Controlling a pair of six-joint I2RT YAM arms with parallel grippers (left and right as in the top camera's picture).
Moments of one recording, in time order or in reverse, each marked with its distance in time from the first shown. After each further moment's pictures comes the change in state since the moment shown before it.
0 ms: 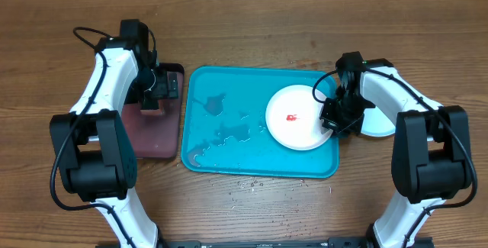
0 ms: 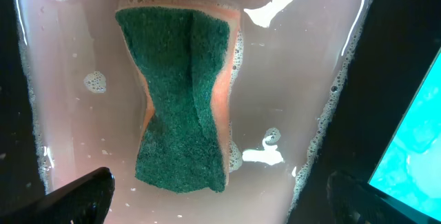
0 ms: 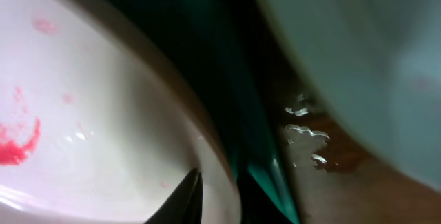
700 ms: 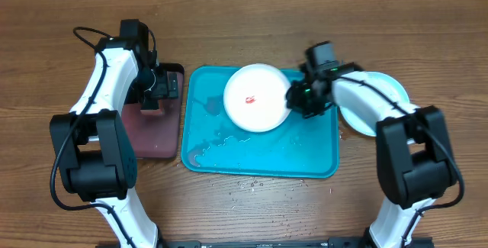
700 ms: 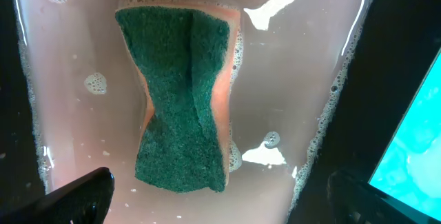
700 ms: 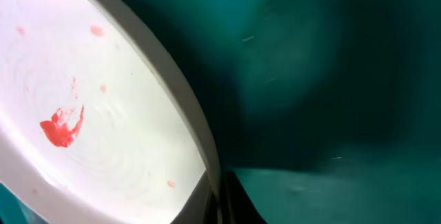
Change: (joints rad) left arm 0.000 0.000 0.000 0.000 0.000 0.000; right arm 0.208 0.000 0.007 0.410 -0.077 0.027
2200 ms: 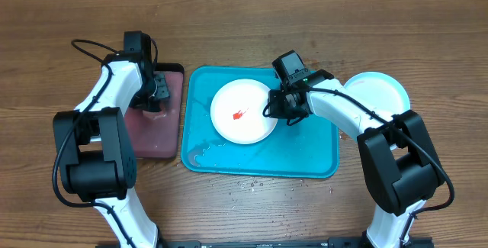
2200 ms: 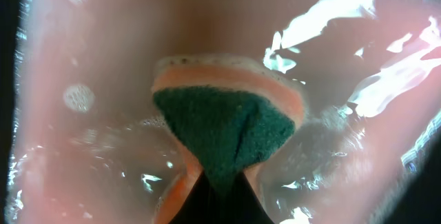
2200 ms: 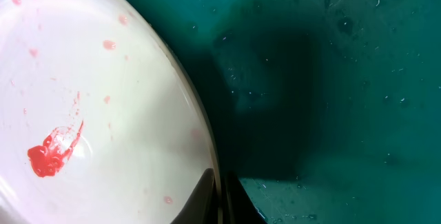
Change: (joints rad) left arm 0.001 0.000 -0.162 0.254 -0.074 -0.135; right arm 0.139 0.000 0.014 0.004 0.183 -0.038
